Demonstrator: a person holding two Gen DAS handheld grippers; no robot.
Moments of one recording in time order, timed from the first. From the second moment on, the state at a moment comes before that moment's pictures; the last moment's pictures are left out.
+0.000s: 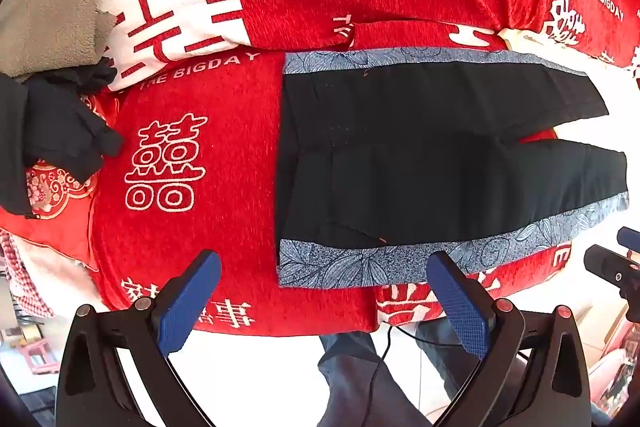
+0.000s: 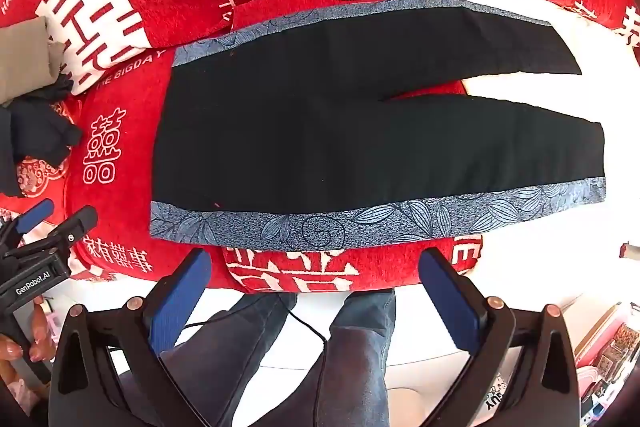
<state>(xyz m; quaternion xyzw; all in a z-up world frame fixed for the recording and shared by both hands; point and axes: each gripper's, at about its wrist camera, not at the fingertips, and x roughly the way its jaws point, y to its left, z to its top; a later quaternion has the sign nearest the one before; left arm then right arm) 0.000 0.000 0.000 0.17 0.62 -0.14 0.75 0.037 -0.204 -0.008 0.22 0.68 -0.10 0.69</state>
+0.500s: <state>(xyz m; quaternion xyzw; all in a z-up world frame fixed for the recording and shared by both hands) 0.002 0.001 0.000 0.17 0.63 -0.14 0.75 0.036 -0.206 -0.009 0.22 0.68 -0.10 0.69</state>
